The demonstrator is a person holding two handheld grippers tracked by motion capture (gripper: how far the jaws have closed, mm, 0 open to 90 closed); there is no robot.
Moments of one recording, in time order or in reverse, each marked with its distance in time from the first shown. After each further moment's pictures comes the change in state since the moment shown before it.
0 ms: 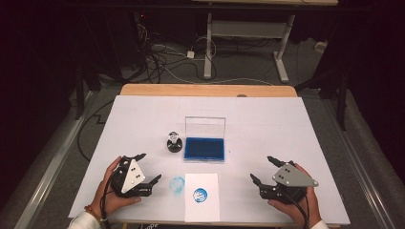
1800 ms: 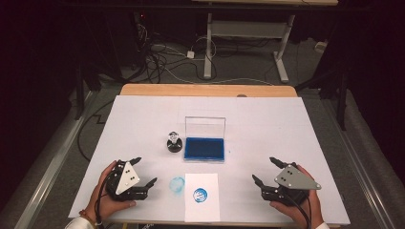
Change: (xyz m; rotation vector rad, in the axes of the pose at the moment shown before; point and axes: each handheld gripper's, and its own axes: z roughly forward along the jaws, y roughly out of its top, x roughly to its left) left arm 0.000 -0.006 -0.006 0.020 -0.006 -0.040; right arm 0.000 -0.002 -0.006 -0.009 -0.018 0.000
